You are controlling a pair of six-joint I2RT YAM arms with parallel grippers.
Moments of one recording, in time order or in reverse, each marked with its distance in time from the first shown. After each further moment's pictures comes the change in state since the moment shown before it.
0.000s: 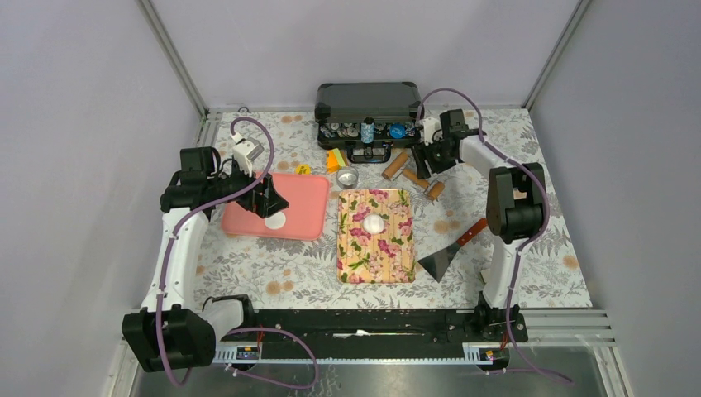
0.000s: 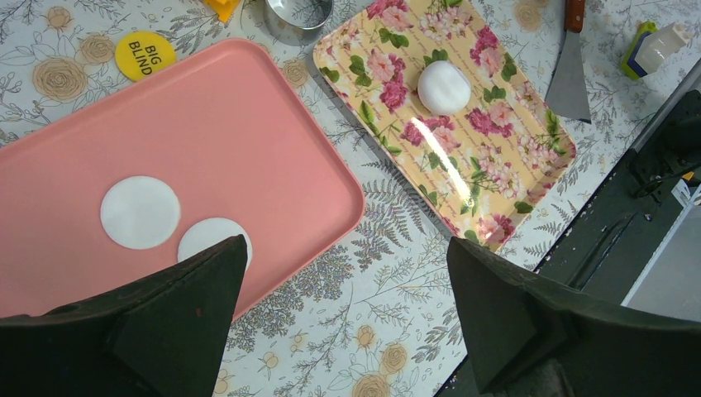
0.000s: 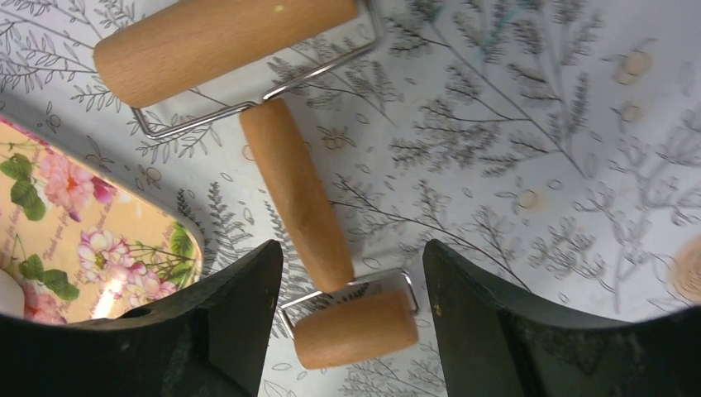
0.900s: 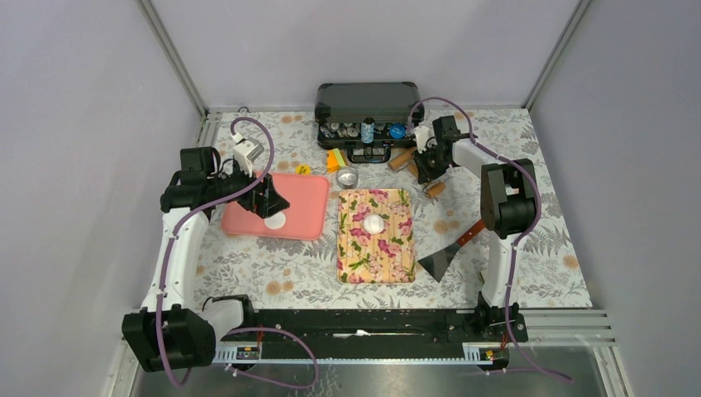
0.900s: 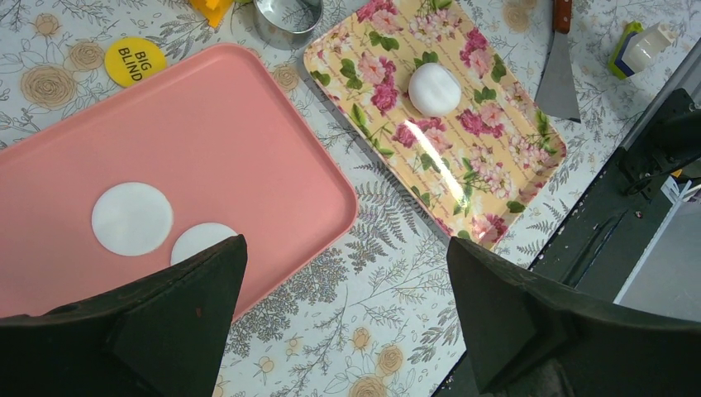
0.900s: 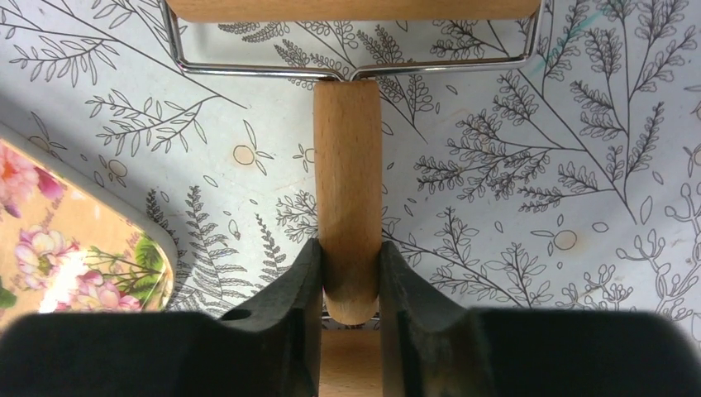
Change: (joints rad) left arm 0.000 0.000 0.000 -0.001 0.021 0.002; right arm 0.040 0.081 -0.003 0.014 0.011 -0.104
